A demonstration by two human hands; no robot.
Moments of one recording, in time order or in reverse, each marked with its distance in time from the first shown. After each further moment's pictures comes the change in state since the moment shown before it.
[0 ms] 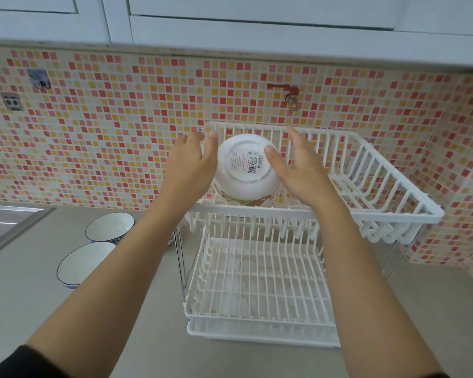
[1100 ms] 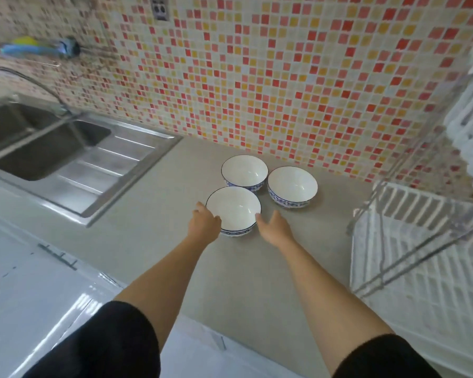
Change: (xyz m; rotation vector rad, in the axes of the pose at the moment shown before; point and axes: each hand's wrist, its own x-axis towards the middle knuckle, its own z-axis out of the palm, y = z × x) left_hand -0.076 -0.427 -0.070 0.324 -0.382 -0.914; right_hand -0.043 -0.016 0.472 -0.021 -0.688 0.541
